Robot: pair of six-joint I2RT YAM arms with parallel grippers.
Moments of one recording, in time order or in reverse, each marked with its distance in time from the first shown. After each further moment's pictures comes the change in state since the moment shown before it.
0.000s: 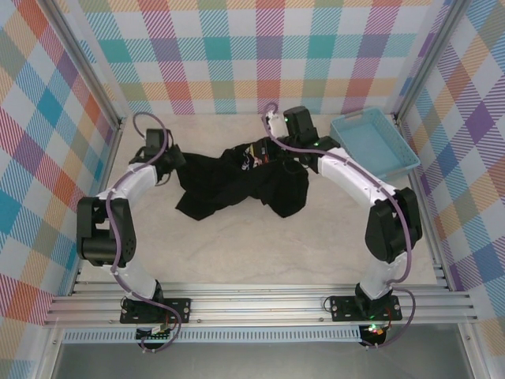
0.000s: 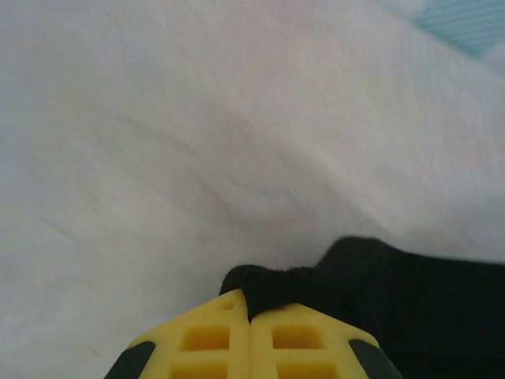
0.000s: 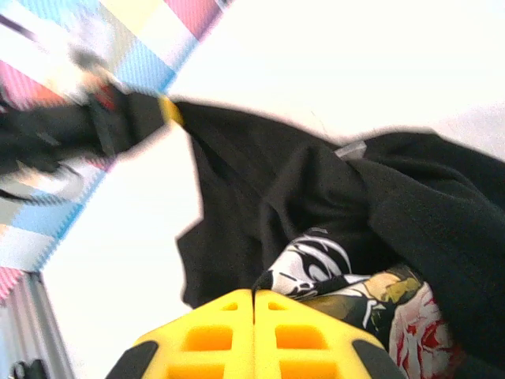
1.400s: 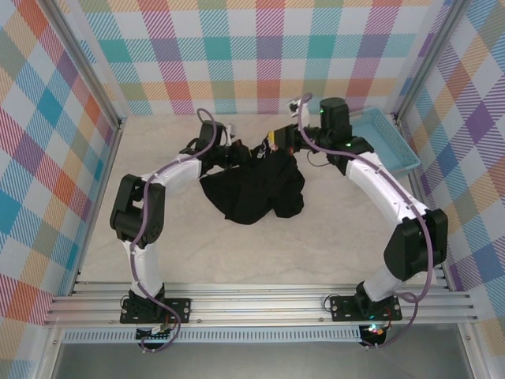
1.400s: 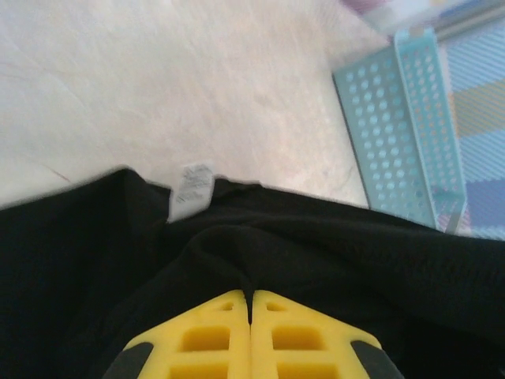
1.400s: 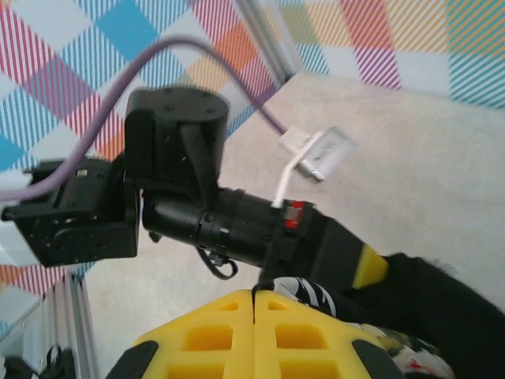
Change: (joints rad) left arm -0.273 0.246 0.257 0.132 0.518 -0.225; right arm -0.158 -0.195 -0.096 0.088 -0.191 -0.067
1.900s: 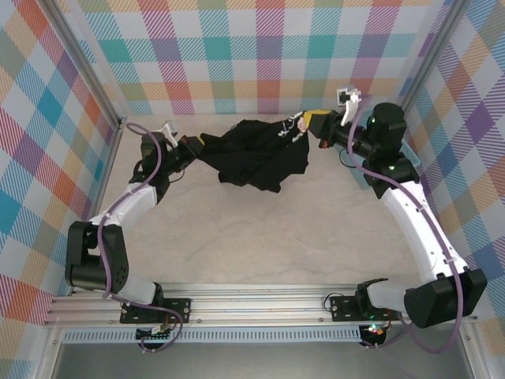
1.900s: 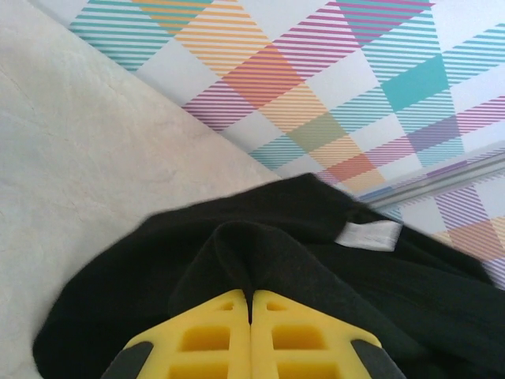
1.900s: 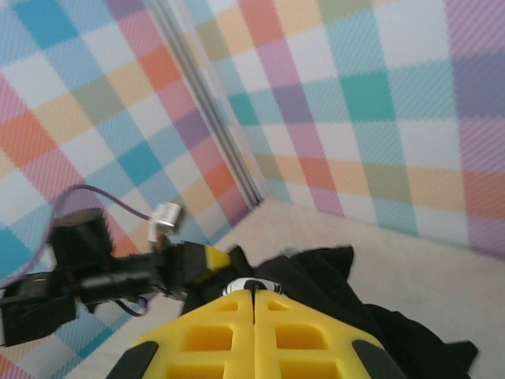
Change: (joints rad) left arm 0.227 -0.465 -0.475 0.370 -0.050 -0.138; right arm -0.120 -0.322 -0.174 0.135 0.085 0.105
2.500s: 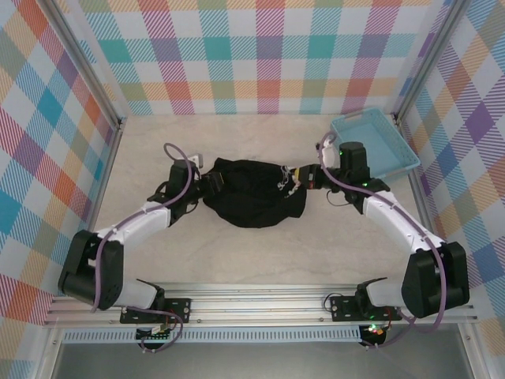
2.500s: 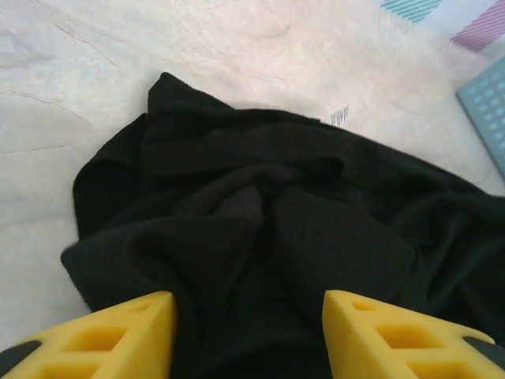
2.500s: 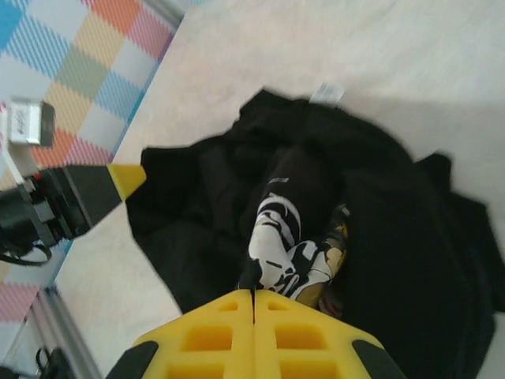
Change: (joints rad) left arm -0.251 -0.117 -0.175 -0.270 -0.388 0.343; right arm 0.057 0.062 -0.380 -0.074 0.007 0.046
